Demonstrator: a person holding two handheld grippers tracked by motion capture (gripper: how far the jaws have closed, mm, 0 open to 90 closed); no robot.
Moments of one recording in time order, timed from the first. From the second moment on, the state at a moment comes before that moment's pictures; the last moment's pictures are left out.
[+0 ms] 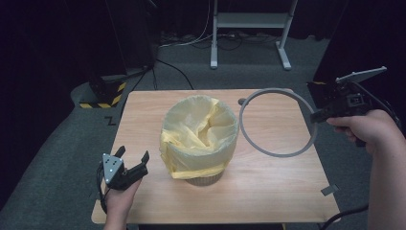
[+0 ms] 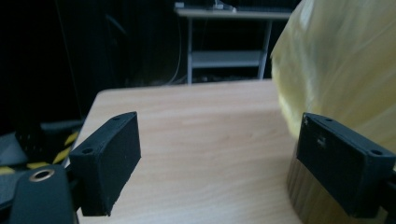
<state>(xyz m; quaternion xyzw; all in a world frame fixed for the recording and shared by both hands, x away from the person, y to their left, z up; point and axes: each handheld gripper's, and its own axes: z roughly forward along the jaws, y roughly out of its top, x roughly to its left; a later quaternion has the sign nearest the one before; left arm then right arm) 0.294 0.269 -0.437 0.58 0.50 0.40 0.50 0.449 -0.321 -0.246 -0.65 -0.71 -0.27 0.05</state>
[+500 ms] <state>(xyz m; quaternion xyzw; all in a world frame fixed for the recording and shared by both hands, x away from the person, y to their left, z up) 0.272 0.255 -0.400 0.57 0.45 0.43 0.53 0.448 -0.309 -0.227 -0.64 -0.72 -0.27 0.05</state>
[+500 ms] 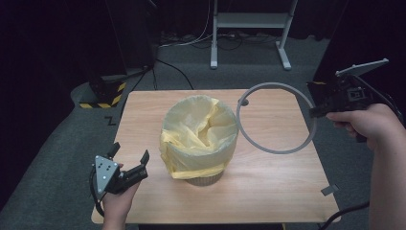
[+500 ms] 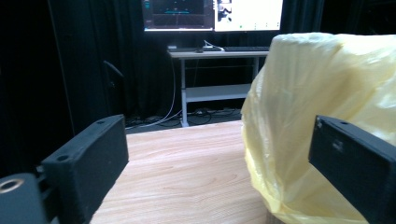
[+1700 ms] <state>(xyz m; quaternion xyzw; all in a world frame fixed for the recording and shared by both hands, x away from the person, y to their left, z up) 0.272 0.241 -0.371 0.58 0.42 0.43 0.56 0.469 -0.199 -0.205 -0.58 -0.77 -0.27 0.05</state>
